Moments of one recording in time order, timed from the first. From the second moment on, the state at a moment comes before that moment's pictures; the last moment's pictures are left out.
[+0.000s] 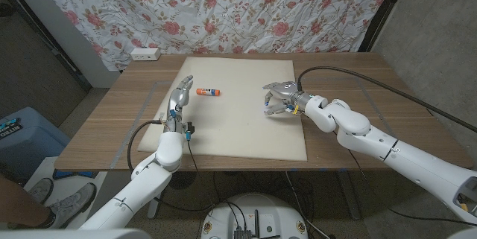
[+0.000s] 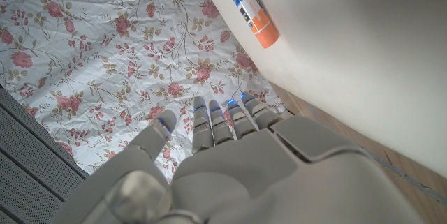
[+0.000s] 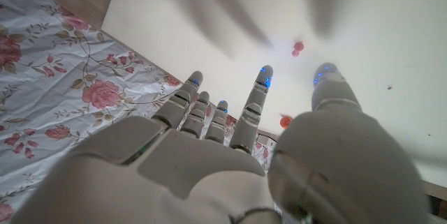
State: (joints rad) left arm 1.17 0.54 0.33 -1.73 -0.10 -0.16 0.61; left_hand 0.11 0.11 0.79 0.08 0.18 0.29 -0.03 0.18 0.18 0.18 -0.07 0.19 0.17 0.10 -0.04 0.18 0.17 0.09 -0.04 0.19 0.17; right arm -0.73 -0.79 -0.76 -1.85 -0.88 -0.14 0.20; right_hand 0.75 -0.11 0.30 -0.11 0.26 0.72 -0.17 0.36 0.21 0.16 -0.02 0.18 0.19 0.10 0.01 0.23 0.27 0.36 0.02 0.19 0.16
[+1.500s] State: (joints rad) left arm 1.16 0.55 0.31 -1.68 -0.21 -0.23 0.52; left_hand 0.11 0.11 0.78 0.08 0.18 0.24 -0.03 0.17 0.18 0.13 -0.07 0.18 0.18 0.07 -0.04 0.17 0.17 0.08 -0.03 0.19 0.17; right arm -0.77 -0.82 -0.67 -1.78 -0.54 0.00 0.11; right_hand 0.48 -0.05 0.24 -0.05 0.24 0.23 -0.08 0.18 0.19 0.05 0.03 0.21 0.19 0.01 0.05 0.22 0.28 0.27 0.05 0.19 0.17
